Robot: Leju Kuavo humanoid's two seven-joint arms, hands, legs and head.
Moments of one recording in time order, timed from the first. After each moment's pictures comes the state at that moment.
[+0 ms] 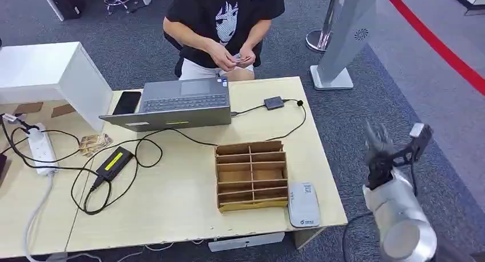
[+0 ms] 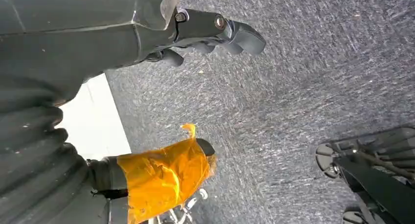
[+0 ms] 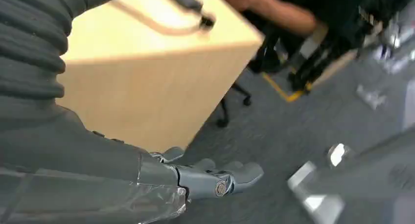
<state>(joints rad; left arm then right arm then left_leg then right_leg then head) -0.08 -0.04 1.19 -0.29 -1.52 -0.05 0.04 -0.66 -0.07 -0.77 -0.37 -0.22 0.32 -0.22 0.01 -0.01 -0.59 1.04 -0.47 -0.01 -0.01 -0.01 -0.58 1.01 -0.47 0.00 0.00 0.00</state>
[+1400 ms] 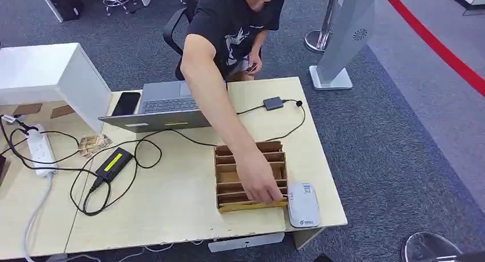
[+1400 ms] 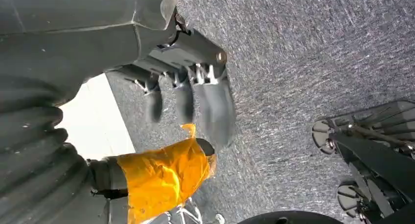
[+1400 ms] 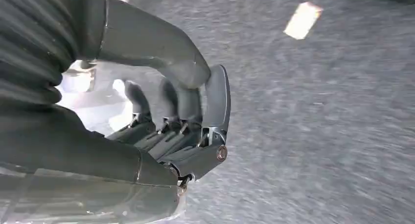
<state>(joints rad) -0.07 -0.07 1.22 -0.29 -1.52 -0.09 0.04 -0.13 0.00 -0.25 -0.21 0.81 0.05 0.13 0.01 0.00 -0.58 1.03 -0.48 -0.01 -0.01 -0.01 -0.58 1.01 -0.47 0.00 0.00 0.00</state>
